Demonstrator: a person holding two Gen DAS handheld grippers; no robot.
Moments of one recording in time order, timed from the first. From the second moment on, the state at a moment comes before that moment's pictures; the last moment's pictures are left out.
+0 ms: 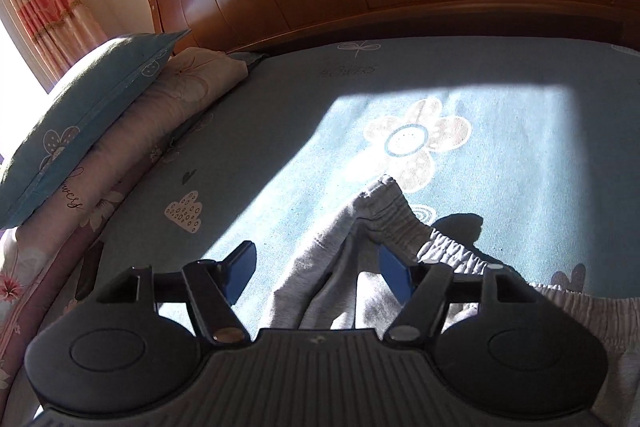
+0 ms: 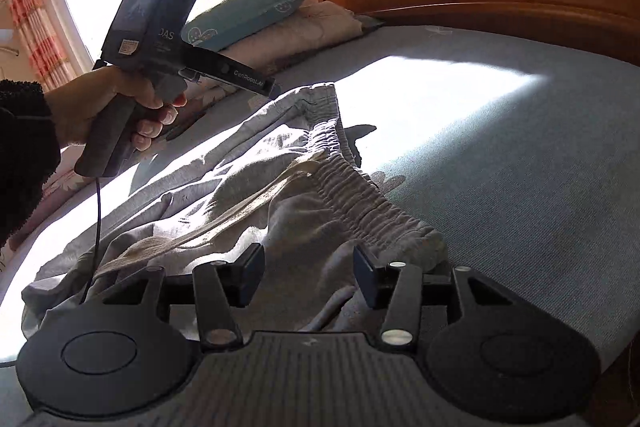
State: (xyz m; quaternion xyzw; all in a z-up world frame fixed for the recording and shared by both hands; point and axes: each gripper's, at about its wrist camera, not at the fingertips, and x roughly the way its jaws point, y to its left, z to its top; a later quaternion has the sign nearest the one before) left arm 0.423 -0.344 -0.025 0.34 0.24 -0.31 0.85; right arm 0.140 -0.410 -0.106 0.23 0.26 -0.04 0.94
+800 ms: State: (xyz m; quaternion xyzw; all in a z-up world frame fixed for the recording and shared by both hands) left arm 0.173 -0.032 -0.045 0.04 0.35 -0.26 0.90; right arm 0.122 -0.293 -0.082 0.17 0.31 0.12 0.93
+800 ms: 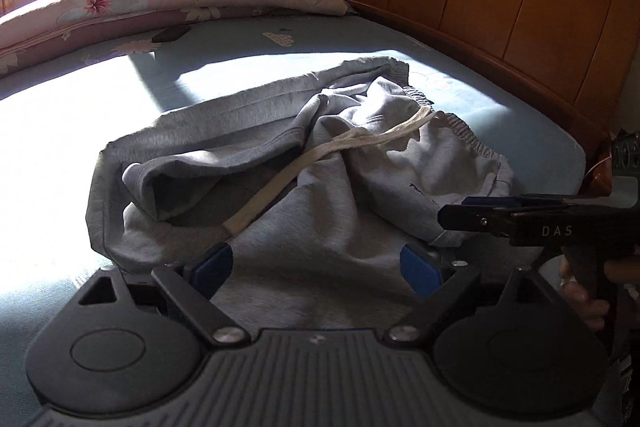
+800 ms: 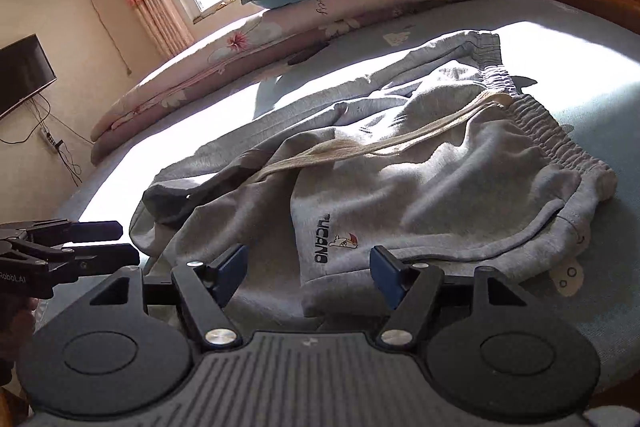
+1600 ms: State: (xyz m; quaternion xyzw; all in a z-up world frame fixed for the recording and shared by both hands) left arm 0.164 -0.028 -0.124 -0.06 0.41 -0.25 0.88; right arm 0.124 -0.284 -0.134 0.16 0.28 0.18 0.93
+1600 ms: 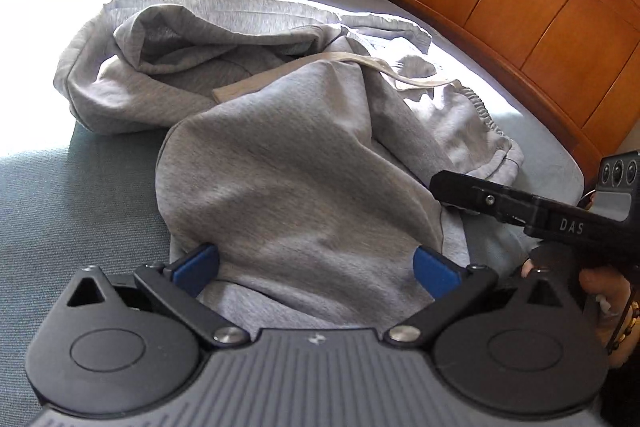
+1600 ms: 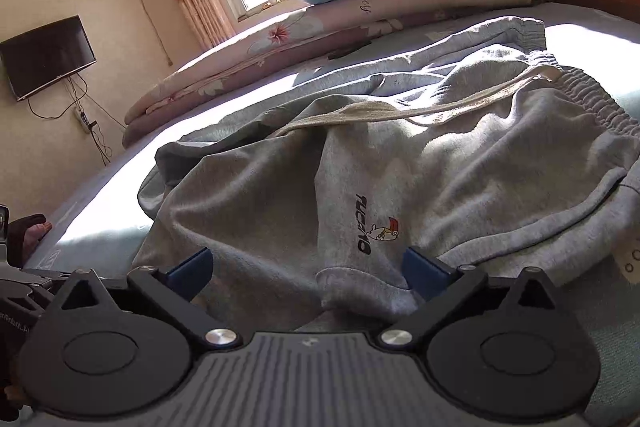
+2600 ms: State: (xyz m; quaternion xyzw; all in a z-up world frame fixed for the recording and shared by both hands) left arm 0.097 -0.027 -0.086 0.14 0.41 -0.24 0.87; right arm 0.116 -0.314 -0.133 0.29 0.25 0.22 0.90
